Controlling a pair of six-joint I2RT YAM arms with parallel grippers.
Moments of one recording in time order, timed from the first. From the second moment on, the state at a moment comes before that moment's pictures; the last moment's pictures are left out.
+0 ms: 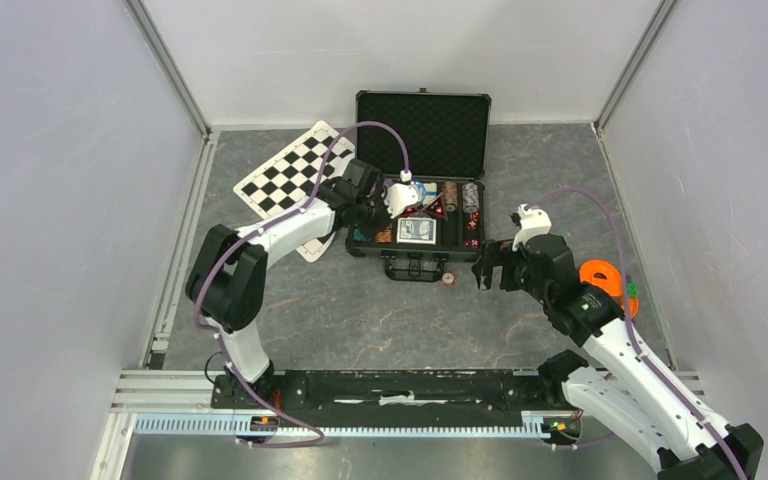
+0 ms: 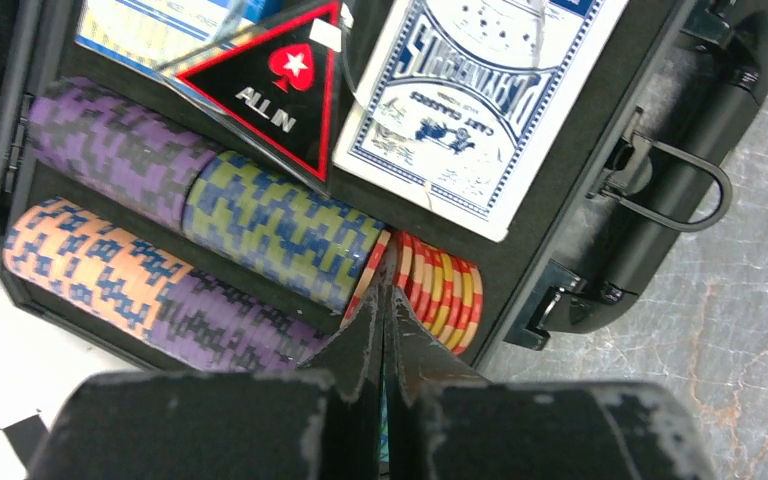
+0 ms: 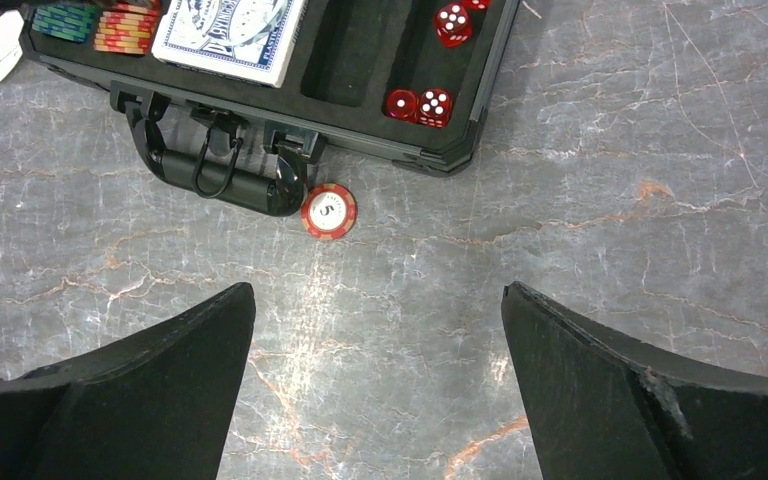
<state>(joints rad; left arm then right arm) -0.57 1.78 1.26 -0.38 0.27 0.60 0.50 0.72 0.62 -0.47 0.11 0.31</state>
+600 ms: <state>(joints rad) -0.57 1.71 1.30 -0.44 0.29 0.59 0.50 0.72 0.61 -0.48 0.12 0.31</state>
